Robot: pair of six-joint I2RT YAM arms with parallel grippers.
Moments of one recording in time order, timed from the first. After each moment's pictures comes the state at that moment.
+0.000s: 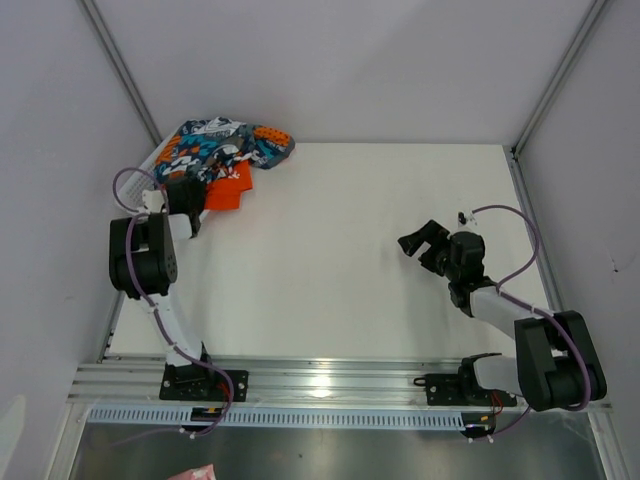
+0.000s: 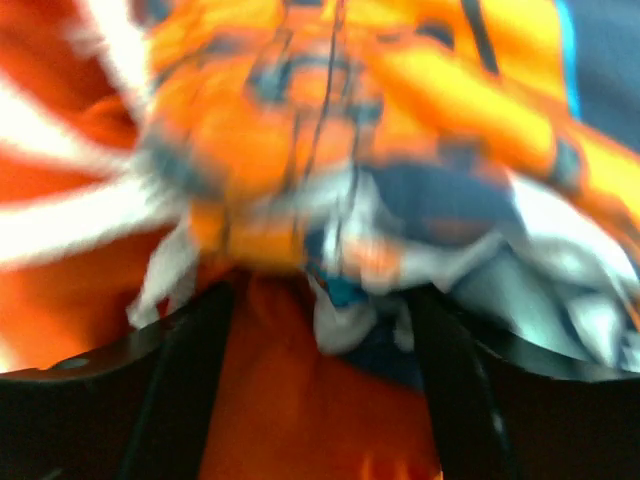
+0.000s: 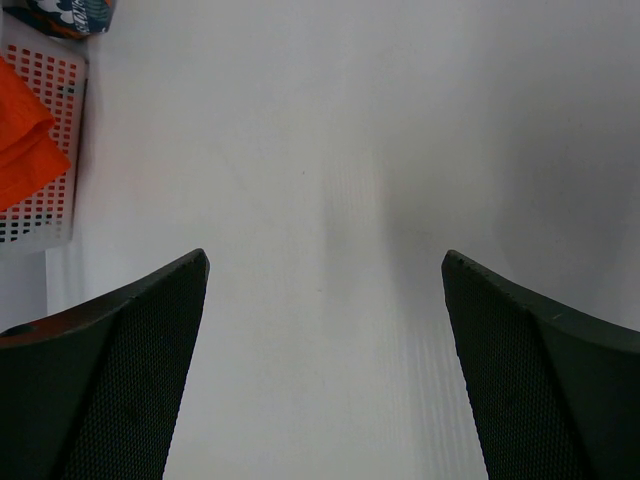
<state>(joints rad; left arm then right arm) 0.17 1.99 1.09 0.36 -0.21 -1.30 0.19 1.27 0.41 0.44 -0.14 0.75</state>
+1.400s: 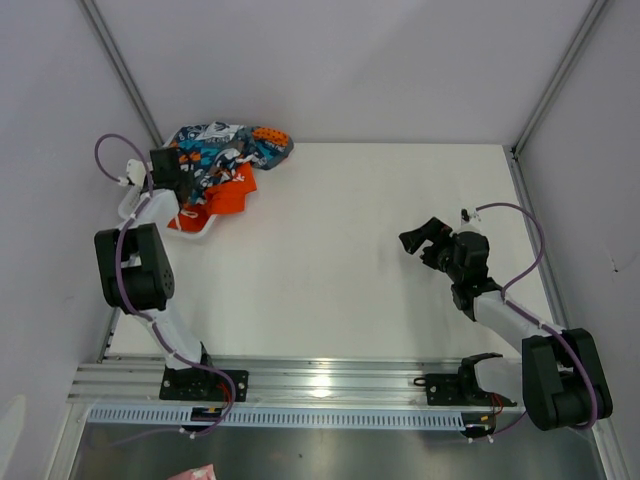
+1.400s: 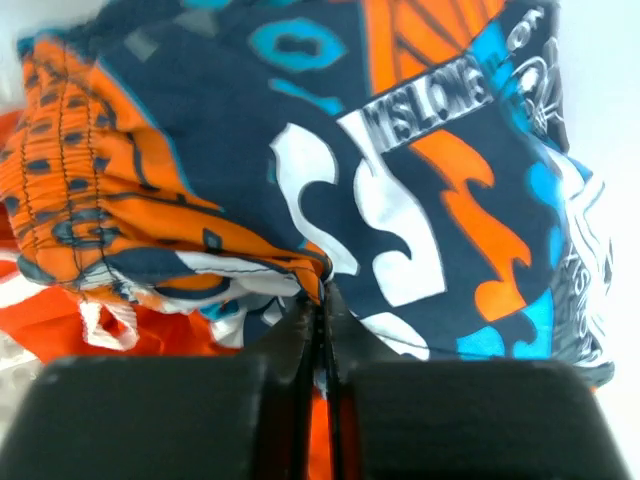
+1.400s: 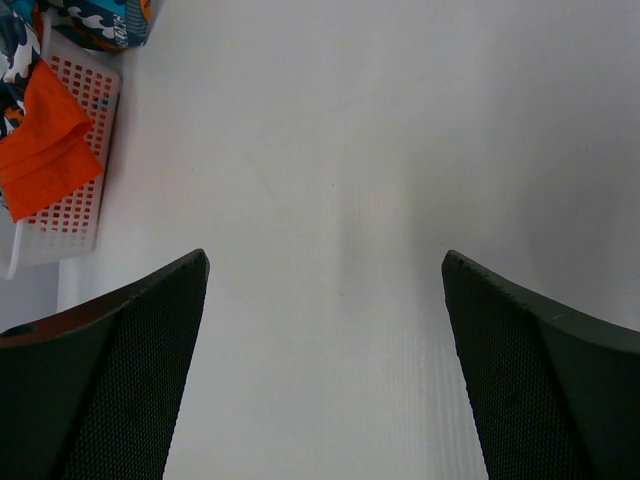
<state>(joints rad) 0.18 1.83 1.30 -0.14 -0.24 -1.16 0.20 1.17 0.41 0.42 -0.14 0.73</state>
